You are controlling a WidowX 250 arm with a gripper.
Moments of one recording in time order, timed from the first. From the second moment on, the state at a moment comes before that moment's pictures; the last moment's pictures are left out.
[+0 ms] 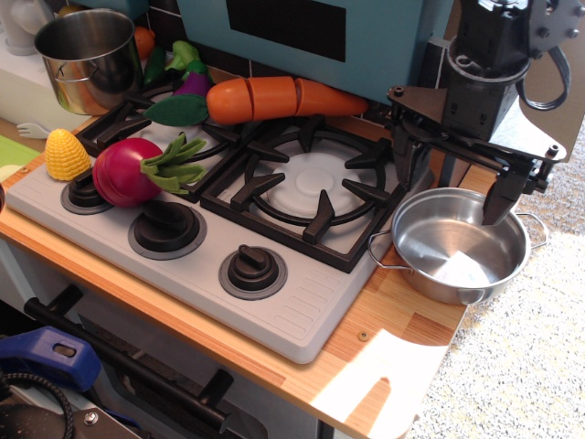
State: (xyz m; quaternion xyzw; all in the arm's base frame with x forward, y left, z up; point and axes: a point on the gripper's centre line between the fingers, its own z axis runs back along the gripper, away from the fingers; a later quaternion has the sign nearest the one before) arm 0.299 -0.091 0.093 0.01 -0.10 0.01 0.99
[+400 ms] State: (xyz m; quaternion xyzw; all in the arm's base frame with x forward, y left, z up) arm 0.295 -0.097 0.076 0.01 -0.10 0.00 1.00
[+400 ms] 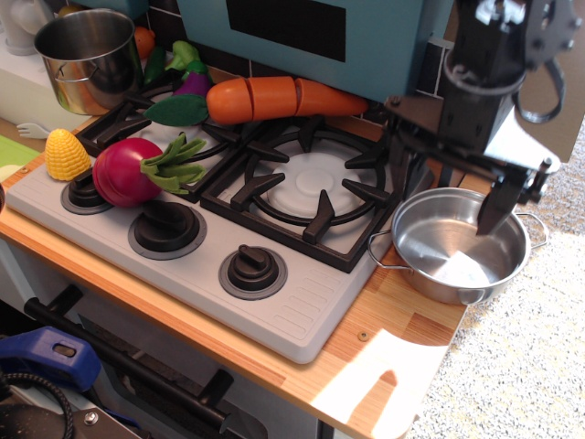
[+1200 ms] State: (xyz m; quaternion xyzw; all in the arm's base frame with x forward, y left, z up) arm 0.299 -0.134 0.024 -0.04 -0.13 -0.12 0.98
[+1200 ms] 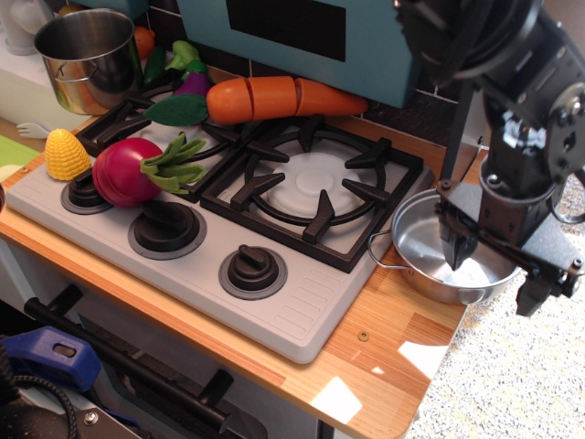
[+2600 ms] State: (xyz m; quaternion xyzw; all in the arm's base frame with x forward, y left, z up) arm 0.277 -0.115 0.060 0.07 -0.03 -0.14 0.99
